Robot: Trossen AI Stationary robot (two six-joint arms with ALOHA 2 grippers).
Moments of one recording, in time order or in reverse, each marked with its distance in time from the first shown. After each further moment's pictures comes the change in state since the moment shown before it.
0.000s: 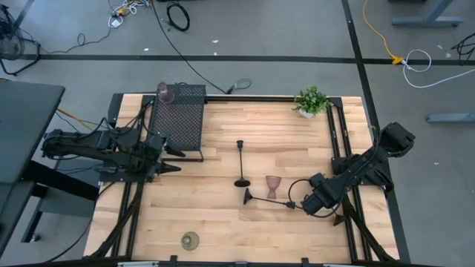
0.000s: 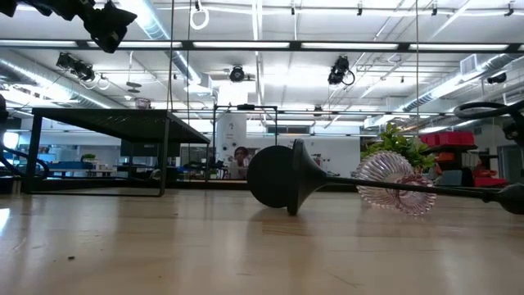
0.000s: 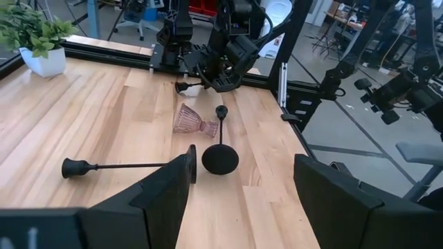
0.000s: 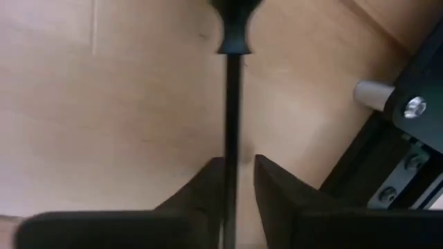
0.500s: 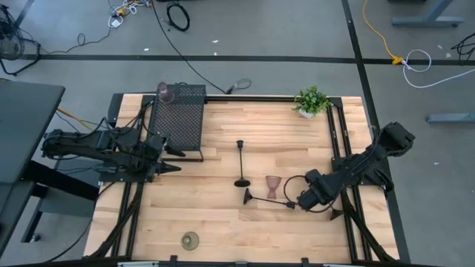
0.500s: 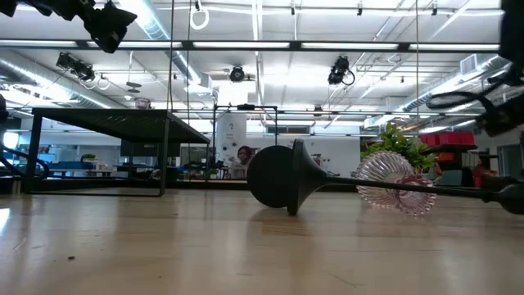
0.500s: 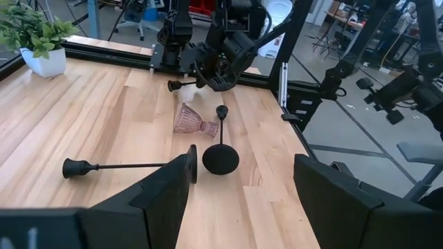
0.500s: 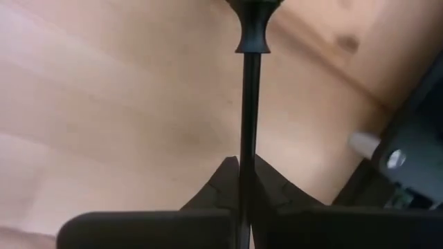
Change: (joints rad) left arm 0.000 0.000 0.000 -0.001 -0.001 0.003; right arm -0.088 -0.001 0.055 -0.055 0.112 -0.114
